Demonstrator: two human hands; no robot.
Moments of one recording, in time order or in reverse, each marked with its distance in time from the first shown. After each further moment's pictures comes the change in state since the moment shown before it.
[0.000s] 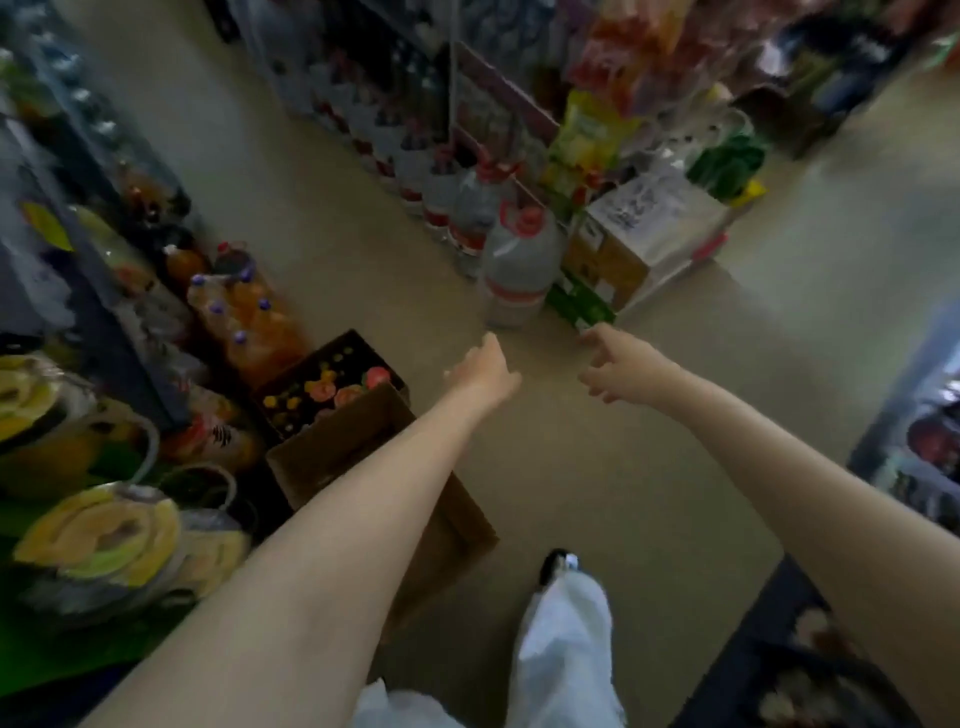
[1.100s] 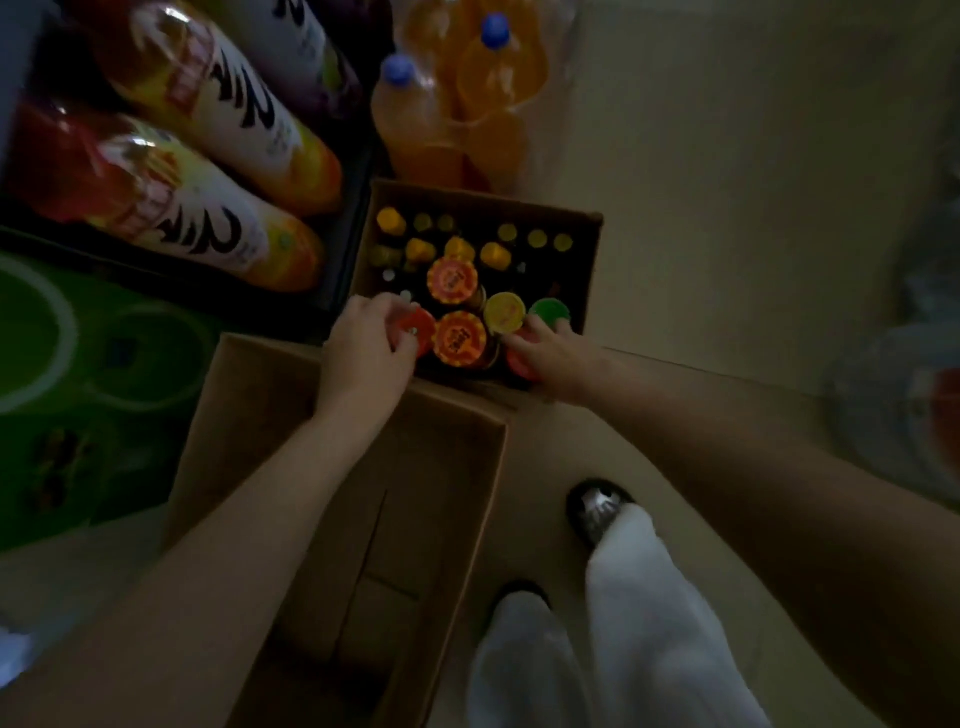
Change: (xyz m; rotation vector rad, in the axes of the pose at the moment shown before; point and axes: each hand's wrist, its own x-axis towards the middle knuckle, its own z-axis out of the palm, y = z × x) left_hand 0.328 -0.339 0.060 -0.321 0.744 -0.835; right_hand 0.575 -0.068 0.412 -1.145 -0.703 -1.102
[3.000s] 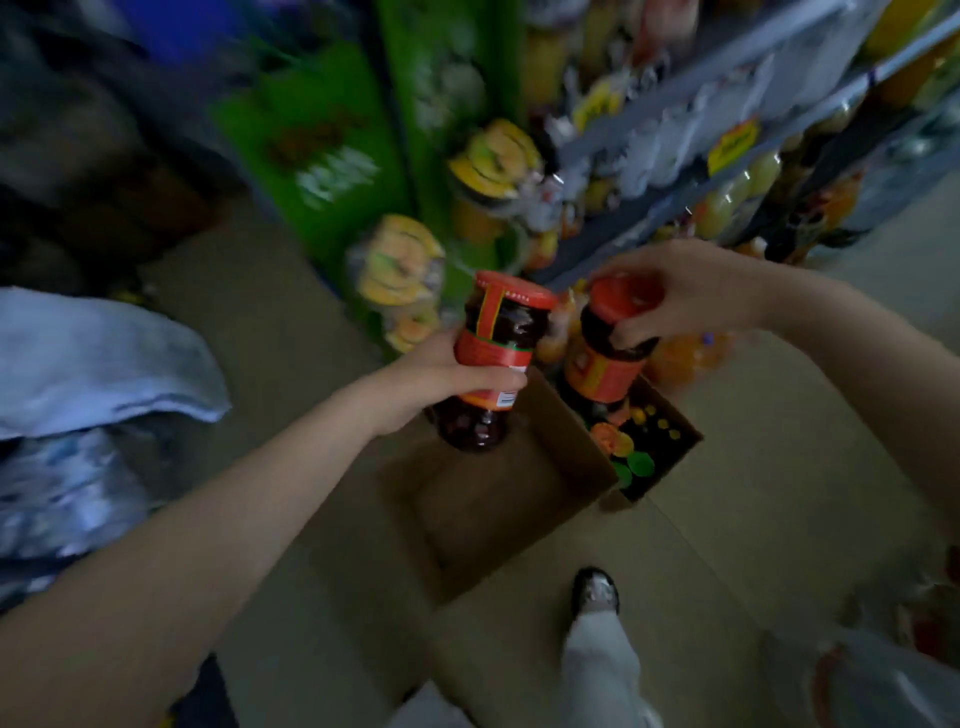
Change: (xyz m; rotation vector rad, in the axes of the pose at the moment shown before) left_hand -0.321 0.009 -0.373 -1.027 -0.040 -0.127; right_hand -0.371 -0.274 -0.400 -0.092 0.092 -0.554
